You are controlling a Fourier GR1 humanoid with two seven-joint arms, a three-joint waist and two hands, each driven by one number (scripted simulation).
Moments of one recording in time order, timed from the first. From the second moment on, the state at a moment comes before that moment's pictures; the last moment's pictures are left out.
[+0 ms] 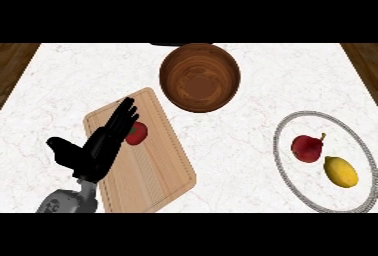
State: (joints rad) left arm -0.12 0.24 -0.27 -1.56 0.35 0.07 0.09; right arm 0.43 -0.84 -0.02 -1.91 0.35 -0.26 0.32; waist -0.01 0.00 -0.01
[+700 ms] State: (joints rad) left arm -0.14 0.21 -0.24 -1.55 0.34 0.03 0.11; right arm 0.13 -0.79 0.13 -1.90 0.35 0.09 0.91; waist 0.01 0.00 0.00
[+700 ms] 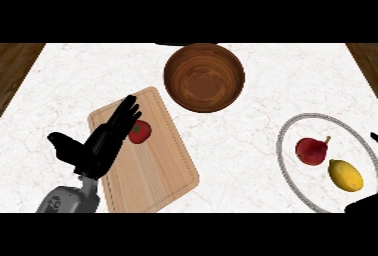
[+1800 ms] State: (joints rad) left arm -0.13 0.12 -0.18 -1.54 0.24 -0.02 0.13; right arm 0.04 -0.57 0.07 -1.65 0.57 0.28 0.83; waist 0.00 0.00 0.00
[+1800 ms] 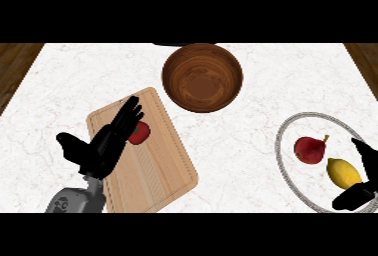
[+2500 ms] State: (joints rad) left arm -0.11 0.08 -0.14 -1.59 0.20 -0.06 0.18; right arm 0.02 -0.44 -0.01 -1.51 0.74 0.25 0.70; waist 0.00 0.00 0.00
